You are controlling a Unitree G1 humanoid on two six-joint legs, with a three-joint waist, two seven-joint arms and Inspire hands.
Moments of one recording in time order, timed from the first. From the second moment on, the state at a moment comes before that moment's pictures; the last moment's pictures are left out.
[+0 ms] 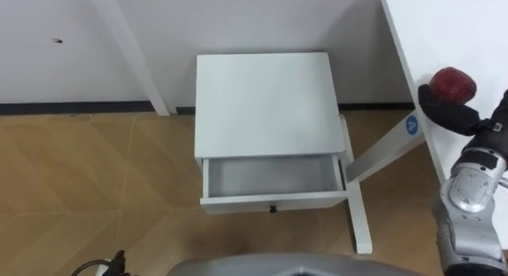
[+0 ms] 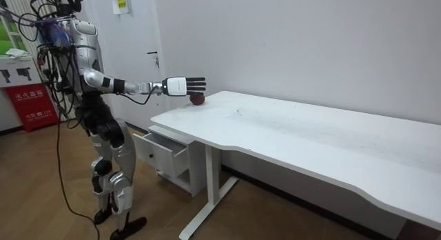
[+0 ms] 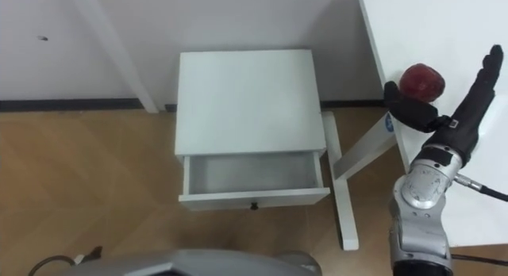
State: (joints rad) left arm 0.25 0.22 0.08 1.10 0.28 -0.02 0.14; right arm 0.19 -0.24 -0.18 0.17 0.07 -0.21 -0.49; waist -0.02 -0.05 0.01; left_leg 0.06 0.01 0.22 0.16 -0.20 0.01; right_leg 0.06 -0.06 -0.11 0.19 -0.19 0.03
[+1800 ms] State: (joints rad) left arm 0.29 0.22 0.12 1.04 0.39 0.04 0.05; right arm 0.04 -0.35 -0.22 0.45 0.02 -0.09 -0.24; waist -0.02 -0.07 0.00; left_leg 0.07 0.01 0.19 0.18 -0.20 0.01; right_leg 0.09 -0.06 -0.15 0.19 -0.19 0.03
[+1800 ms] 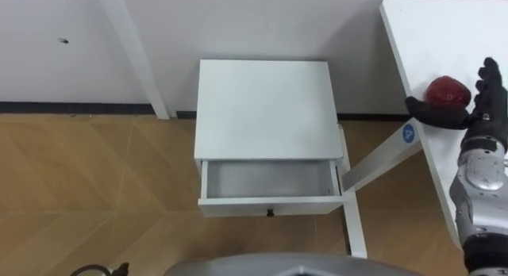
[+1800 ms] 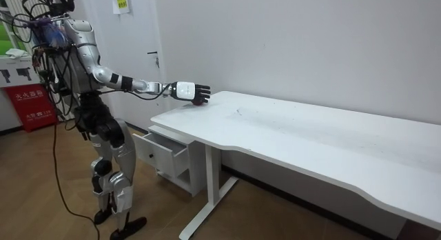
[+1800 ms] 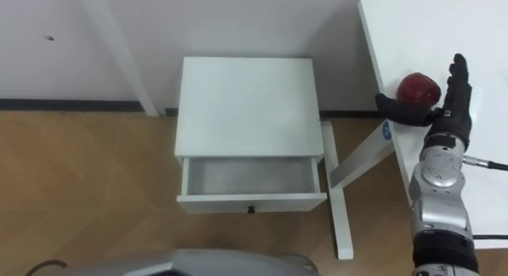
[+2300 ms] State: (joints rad) left arm 0.29 0.22 0.12 1.04 0.39 0.04 0.05; right arm 0.01 -0.38 -0.22 0.54 -0.11 -0.11 -0.21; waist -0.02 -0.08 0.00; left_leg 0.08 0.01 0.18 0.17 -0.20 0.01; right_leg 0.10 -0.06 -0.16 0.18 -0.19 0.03
